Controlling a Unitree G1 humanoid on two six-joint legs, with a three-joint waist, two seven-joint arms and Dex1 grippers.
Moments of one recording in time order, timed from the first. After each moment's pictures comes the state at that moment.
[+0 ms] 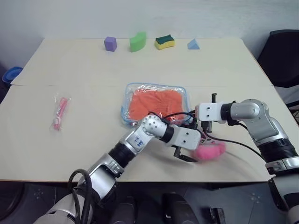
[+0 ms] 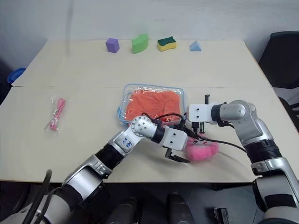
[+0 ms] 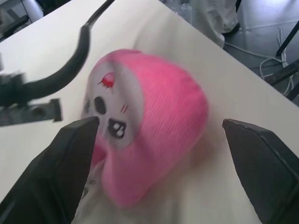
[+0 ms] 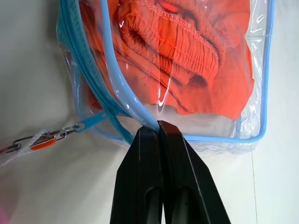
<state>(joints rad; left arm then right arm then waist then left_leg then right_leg) -0.85 0.07 -0.57 0.42 0.12 -0.13 -1.04 -0.74 -0.77 0.26 0.36 -0.18 -0.24 1.05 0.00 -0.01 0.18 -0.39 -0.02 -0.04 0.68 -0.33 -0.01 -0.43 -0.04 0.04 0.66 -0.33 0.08</state>
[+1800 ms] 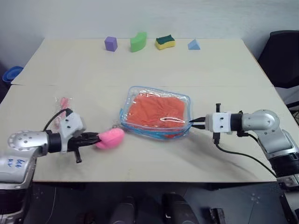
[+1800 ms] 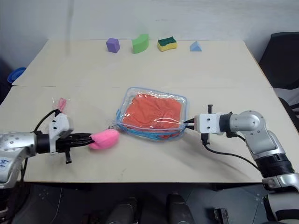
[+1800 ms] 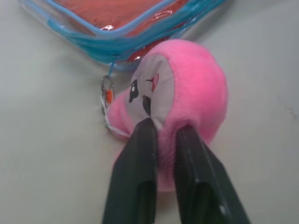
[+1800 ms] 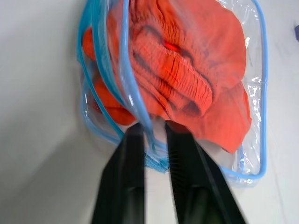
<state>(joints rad) -0.15 0.86 0.21 -0.22 -0.34 0.49 -1.04 -0.52 -0.85 0.17 0.14 0.10 -0.24 1.15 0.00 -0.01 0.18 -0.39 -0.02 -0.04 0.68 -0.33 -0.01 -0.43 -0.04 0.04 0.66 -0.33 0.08</state>
